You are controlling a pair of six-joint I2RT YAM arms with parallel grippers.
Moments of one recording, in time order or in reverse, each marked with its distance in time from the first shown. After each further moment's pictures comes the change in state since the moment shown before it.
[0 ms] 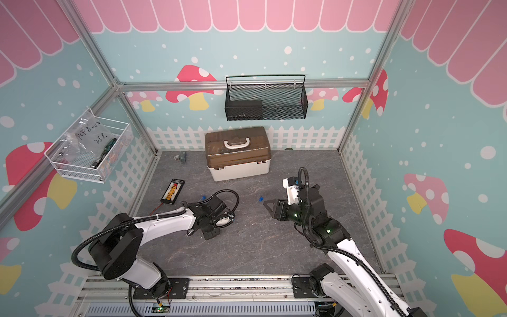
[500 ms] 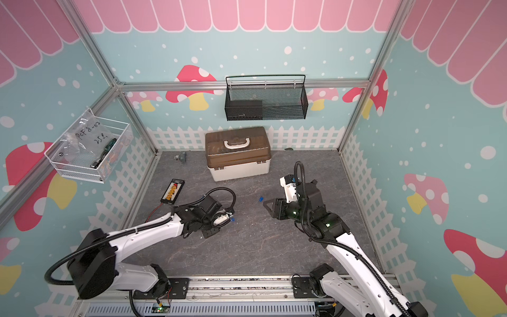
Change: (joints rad) left arm -0.040 -0.269 -0.026 0.060 -0.005 -0.011; right arm 0.000 0.063 0.087 -0.110 0.008 -0.094
